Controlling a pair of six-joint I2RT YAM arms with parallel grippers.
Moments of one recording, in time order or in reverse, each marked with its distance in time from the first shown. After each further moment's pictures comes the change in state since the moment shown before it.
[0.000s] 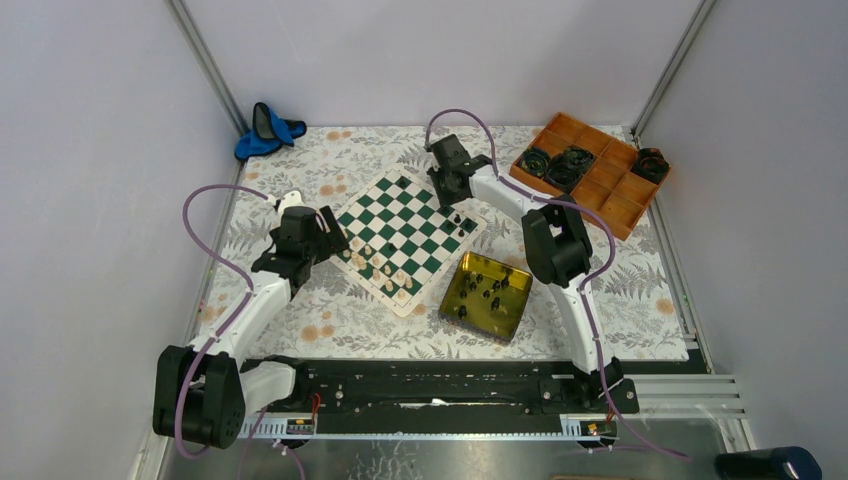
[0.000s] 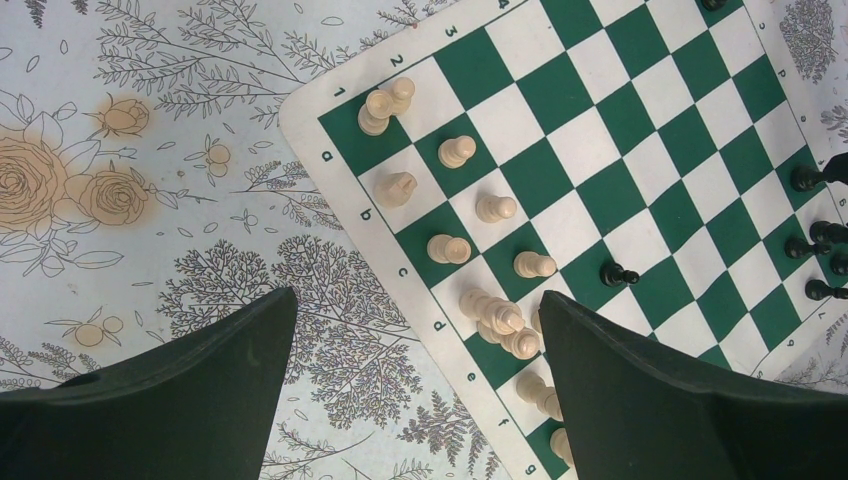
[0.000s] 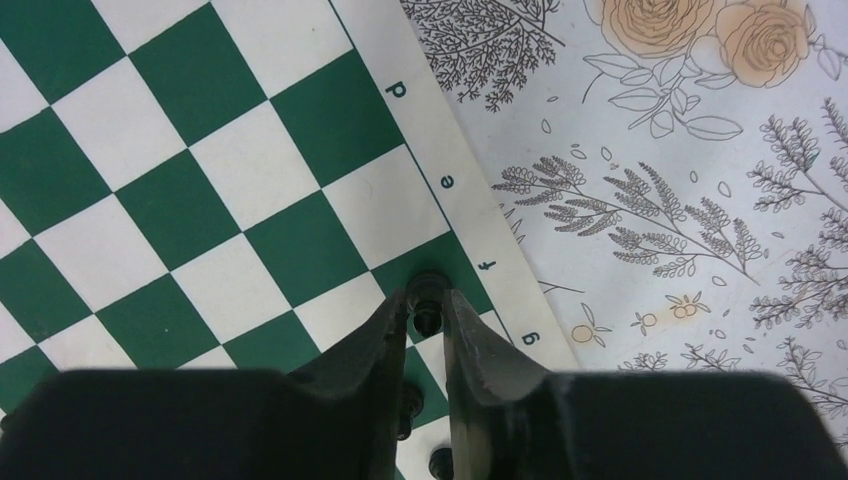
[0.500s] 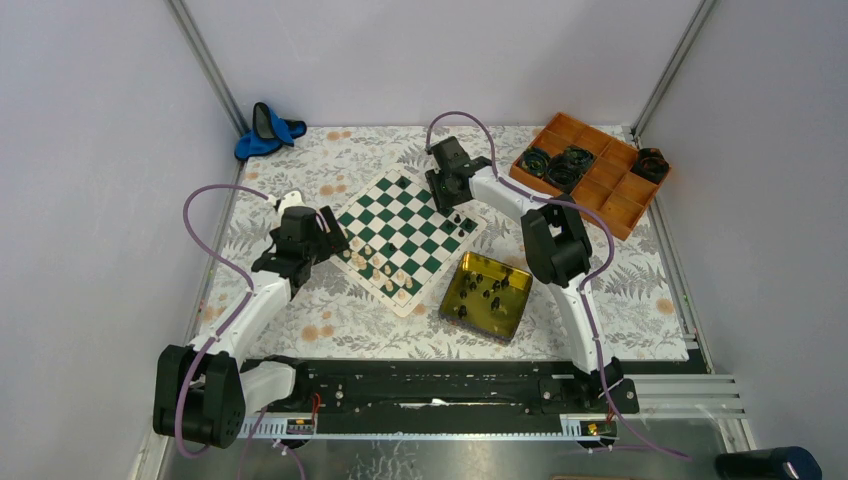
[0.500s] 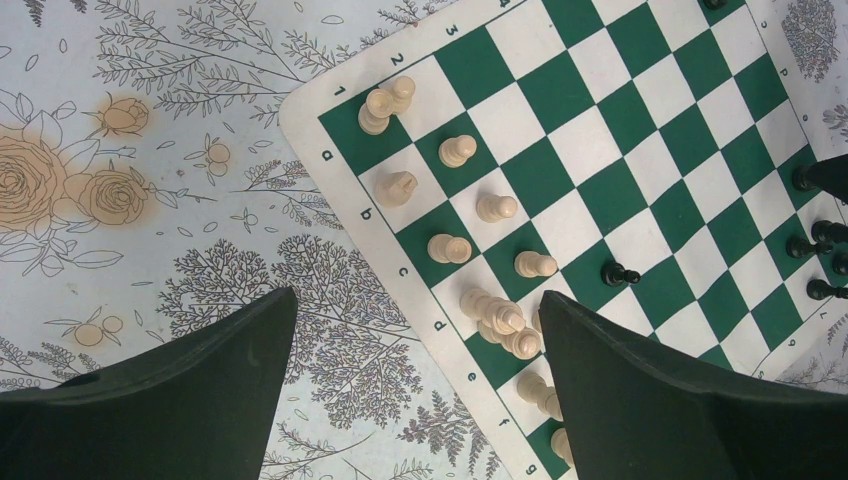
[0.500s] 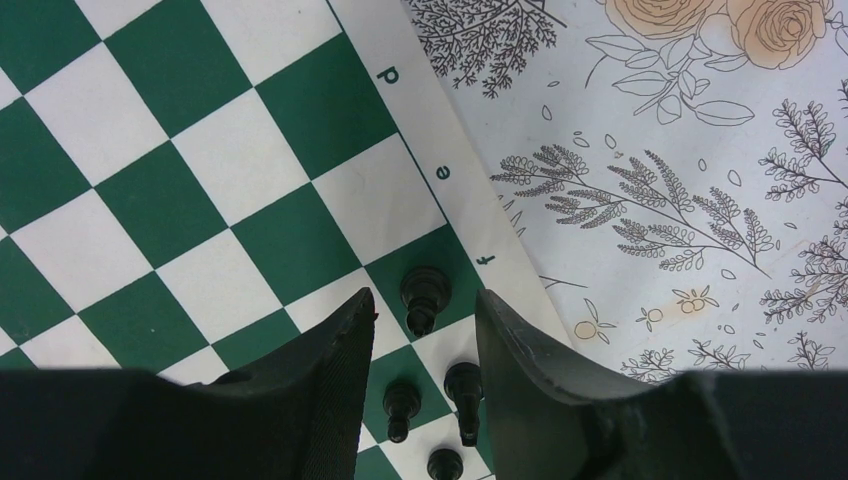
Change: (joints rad) left arm 0.000 0.002 0.000 0.000 0.000 0.000; right arm 0.000 0.002 -0.017 0.004 0.004 0.007
